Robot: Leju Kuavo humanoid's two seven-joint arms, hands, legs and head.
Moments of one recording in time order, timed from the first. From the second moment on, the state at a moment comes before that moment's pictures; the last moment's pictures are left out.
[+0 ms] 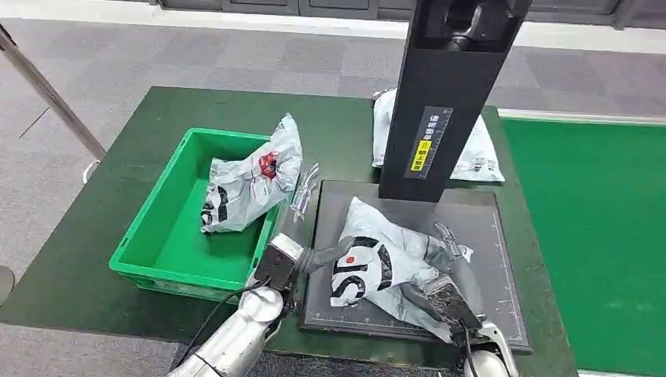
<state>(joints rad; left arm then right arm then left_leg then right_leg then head) -0.39 -0.27 -0.56 -0.99 -0.10 0.35 -0.63 0.02 -0.10 0.24 -1.38 0.36 -0.24 -0.31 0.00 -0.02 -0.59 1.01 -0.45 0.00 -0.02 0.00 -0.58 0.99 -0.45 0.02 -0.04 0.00</state>
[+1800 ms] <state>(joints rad) -0.44 -0.18 -0.43 -1.11 -0.35 0.69 -0.54 -0.03 0.00 -0.16 -1.31 -0.25 -0.11 -0.53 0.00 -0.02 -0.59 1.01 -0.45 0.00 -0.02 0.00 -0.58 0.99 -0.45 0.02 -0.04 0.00</state>
